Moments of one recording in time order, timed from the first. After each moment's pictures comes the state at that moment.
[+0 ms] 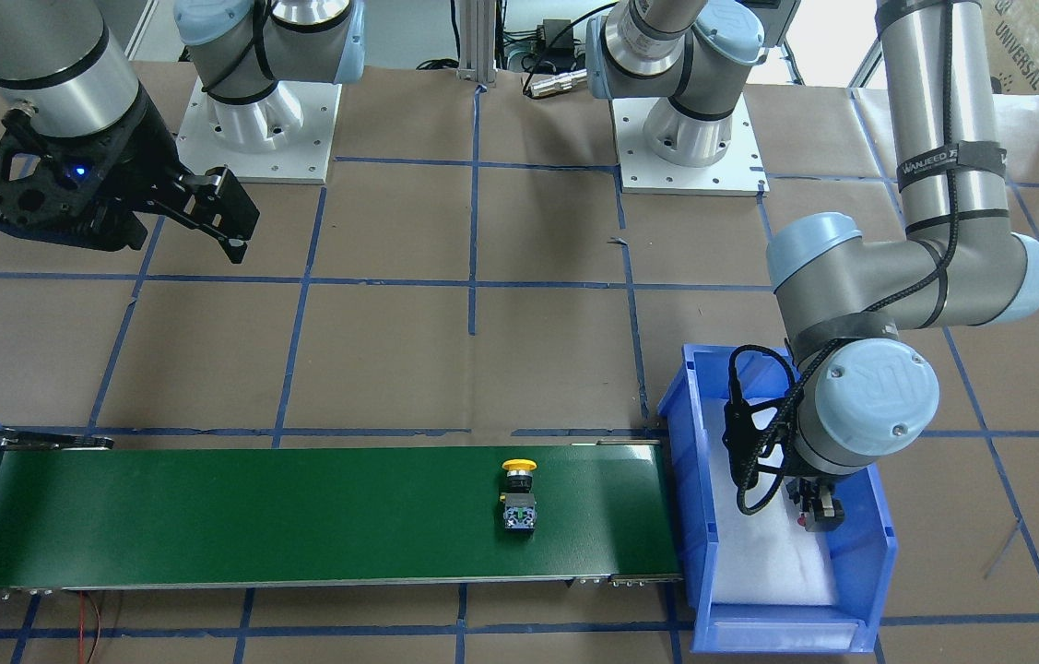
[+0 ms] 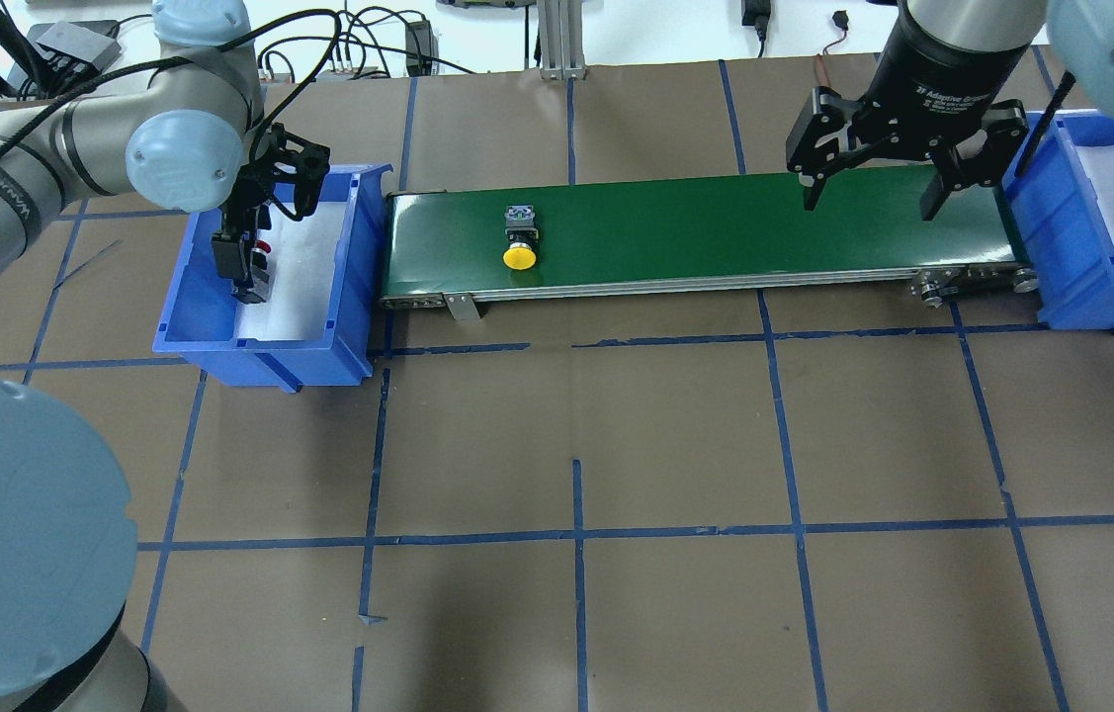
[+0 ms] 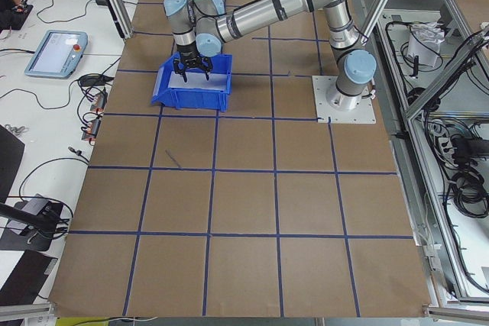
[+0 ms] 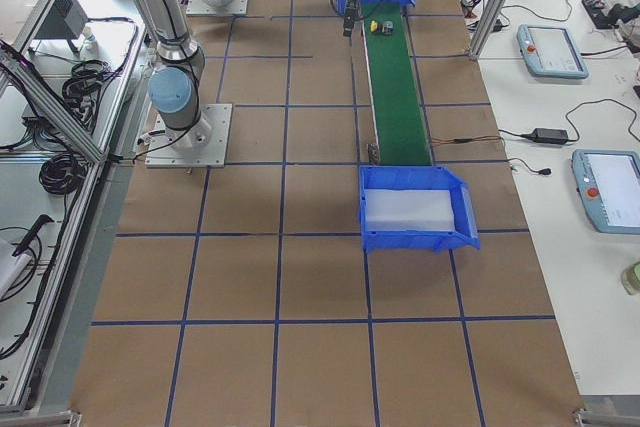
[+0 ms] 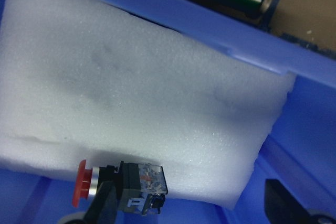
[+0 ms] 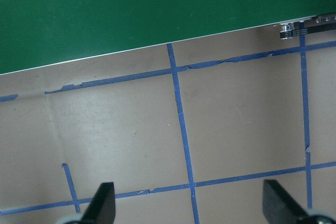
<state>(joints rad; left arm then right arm) -1.48 -2.10 -1.49 -1.22 1.88 1.73 1.55 -1.51 1.50 -1.51 -1.55 0.13</state>
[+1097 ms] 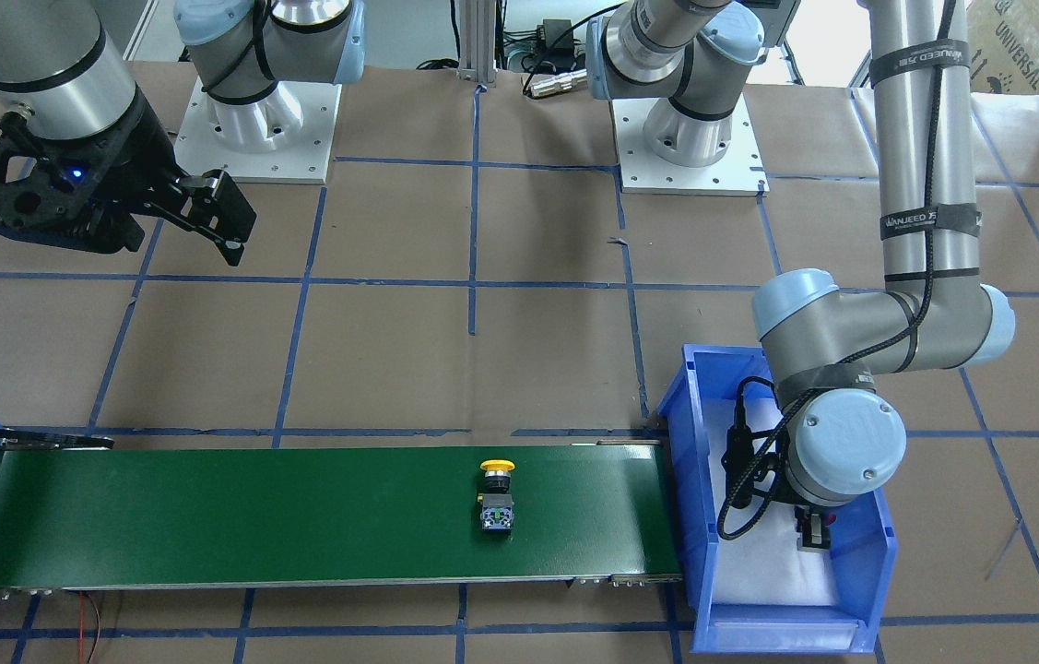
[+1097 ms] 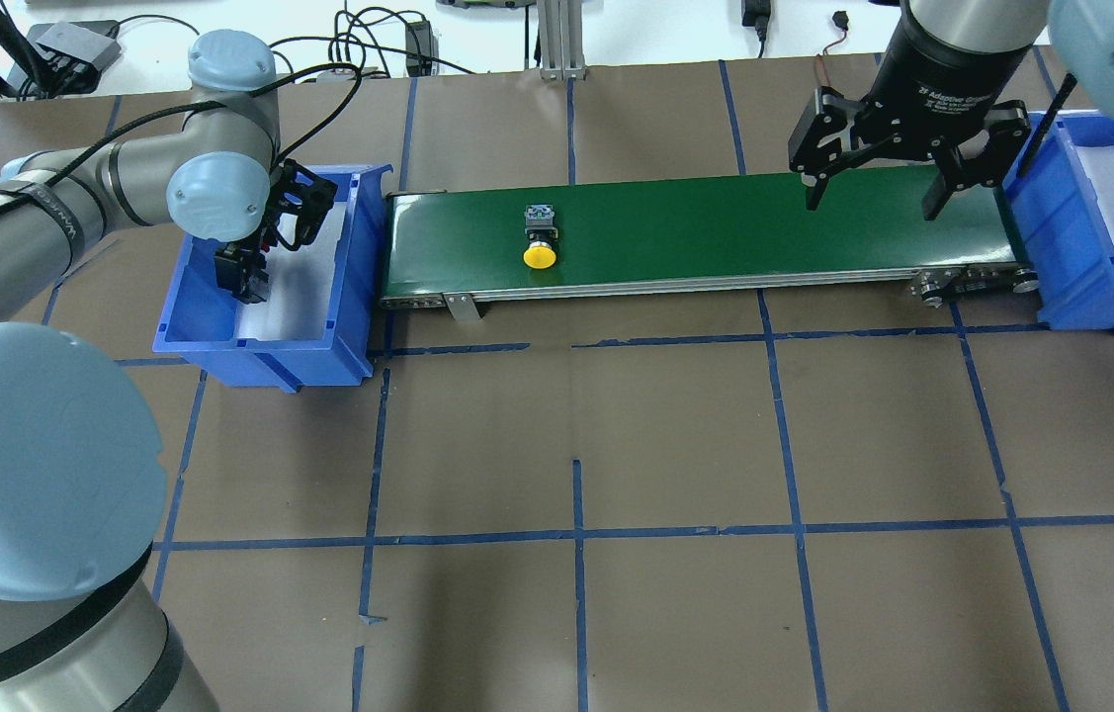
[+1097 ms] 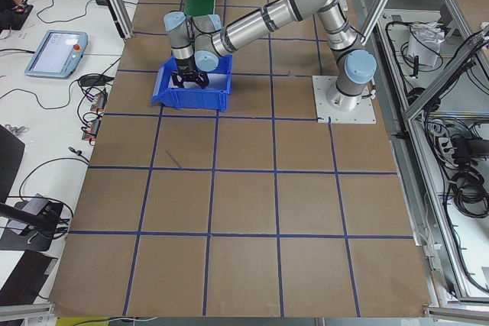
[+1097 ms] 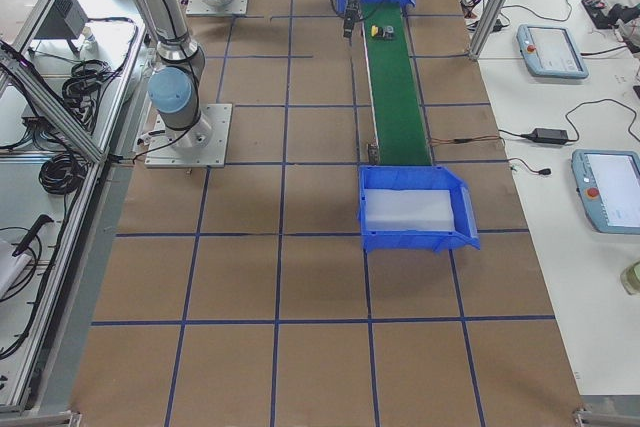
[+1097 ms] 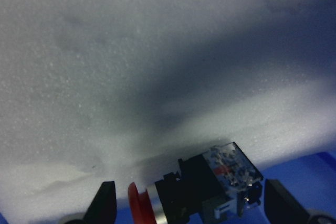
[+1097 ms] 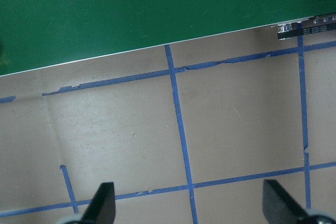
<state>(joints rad) -1.46 -2.18 -1.52 -1.11 1.92 1.83 1.55 -1.51 1.50 -1.51 -1.56 0.13</state>
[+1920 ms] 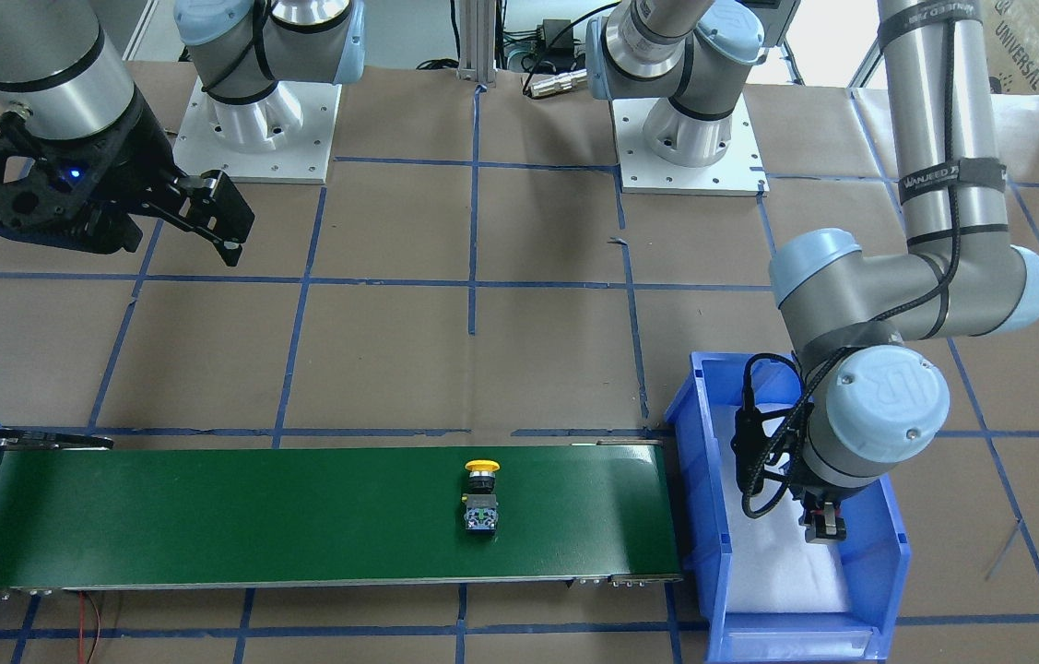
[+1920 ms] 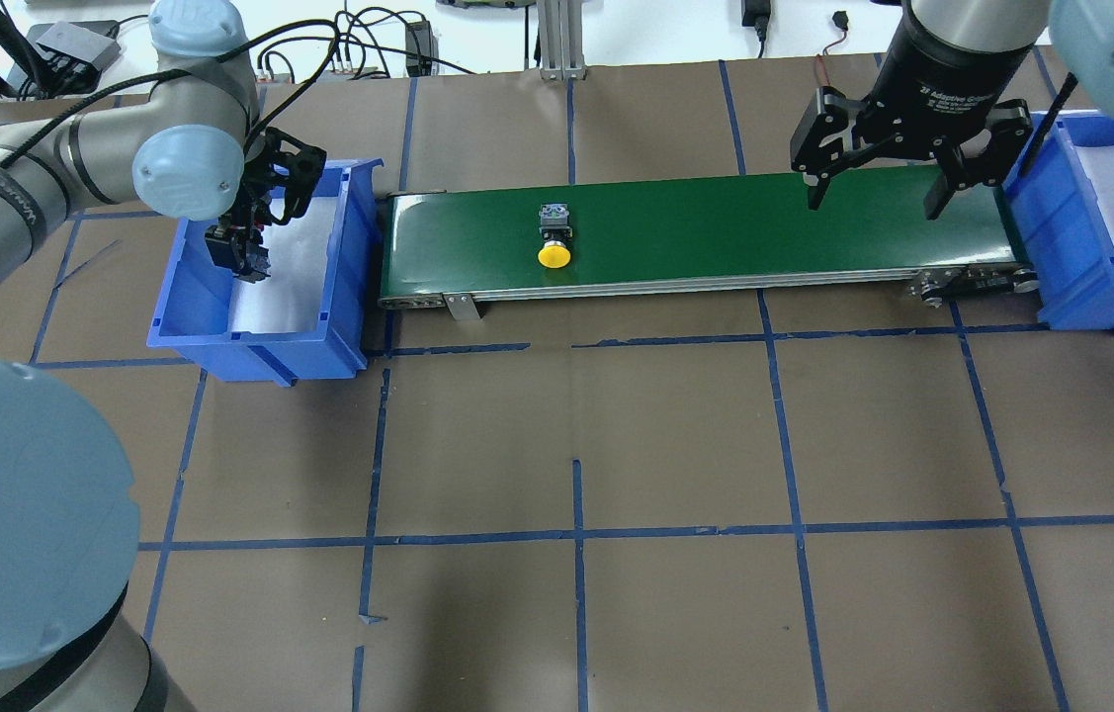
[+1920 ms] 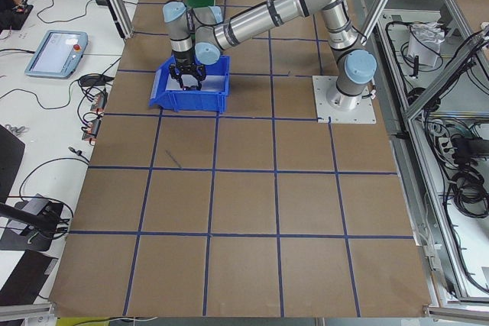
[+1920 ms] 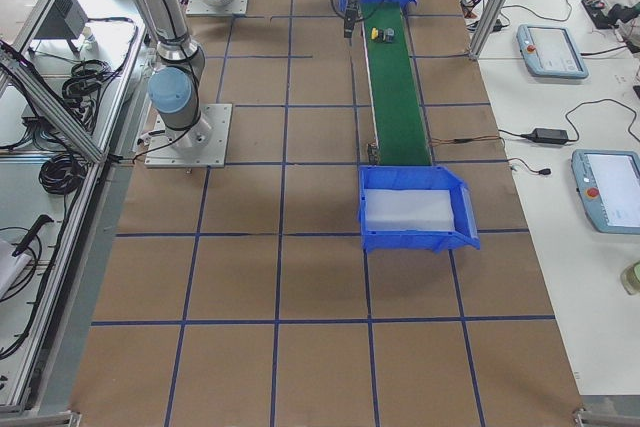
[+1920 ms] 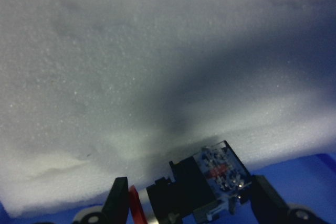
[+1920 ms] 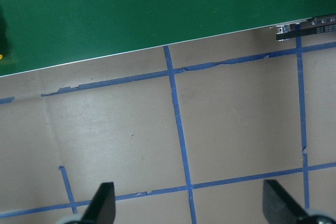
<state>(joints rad) -1.47 -2.07 -1.49 -1.20 1.81 1.81 1.54 -1.51 1.50 -1.51 -1.56 0.13</state>
